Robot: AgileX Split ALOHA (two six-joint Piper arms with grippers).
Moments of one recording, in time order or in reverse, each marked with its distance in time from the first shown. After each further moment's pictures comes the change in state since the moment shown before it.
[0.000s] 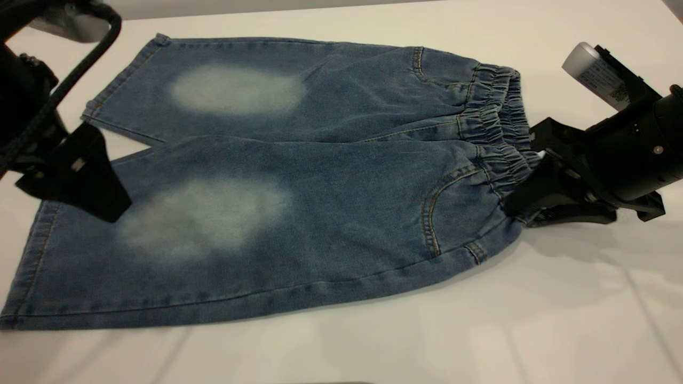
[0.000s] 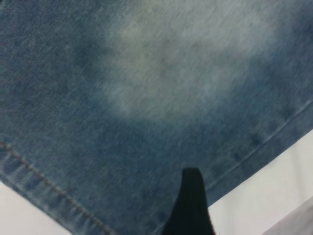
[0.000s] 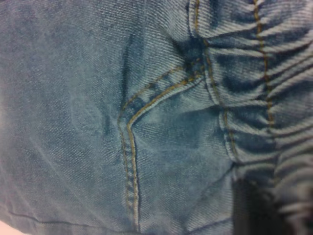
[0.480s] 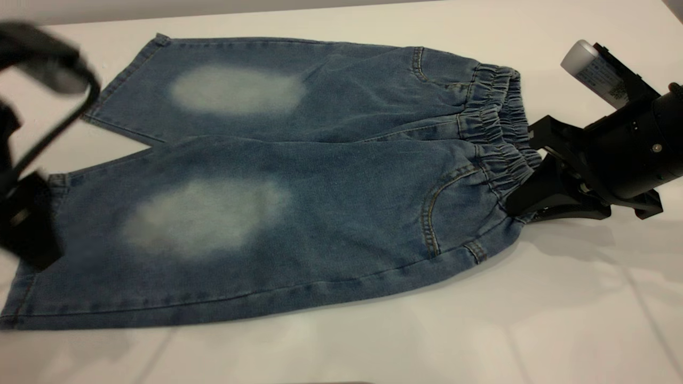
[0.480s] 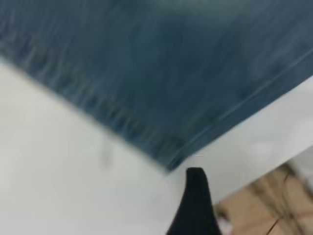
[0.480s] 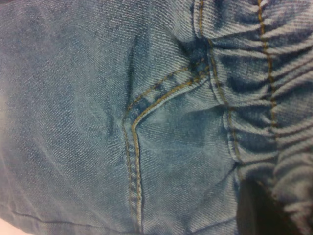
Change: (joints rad) left arm 0.000 0.033 0.016 0.356 0.151 -0.231; right arm 0.000 0.001 -0.005 -0.002 0.007 -0.003
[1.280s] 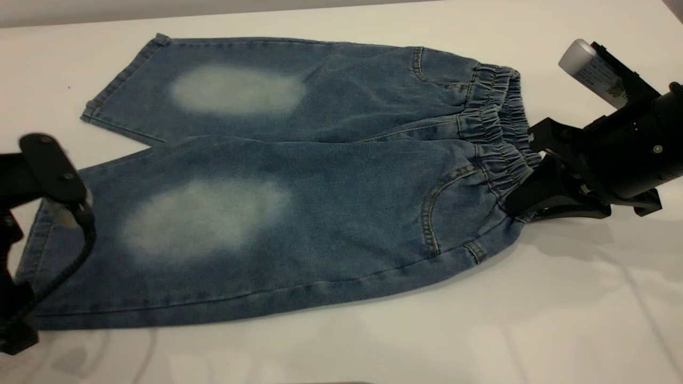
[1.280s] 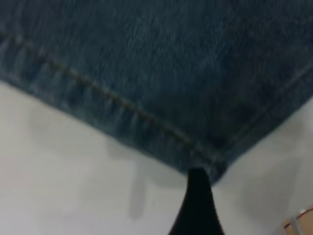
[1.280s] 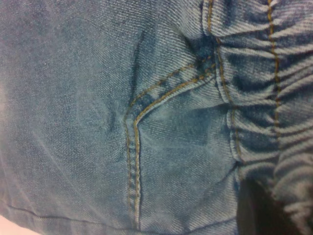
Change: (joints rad) left arm 0.000 0.170 0.200 0.330 -0.362 -0.113; right arm 0.000 0.000 0.000 0.000 0.002 -0.041
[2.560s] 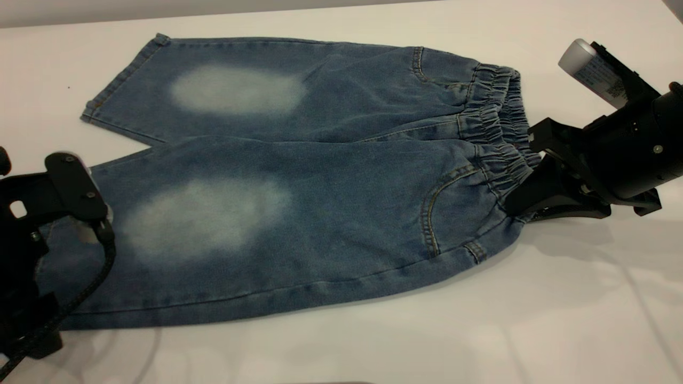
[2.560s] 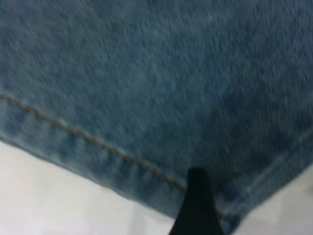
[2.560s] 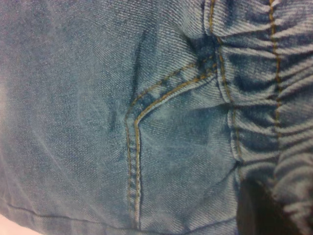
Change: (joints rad) left arm 0.002 0.098 0.000 0.126 -0.131 -0.103; right arm 0.000 0.000 0.000 0.000 0.001 -0.005
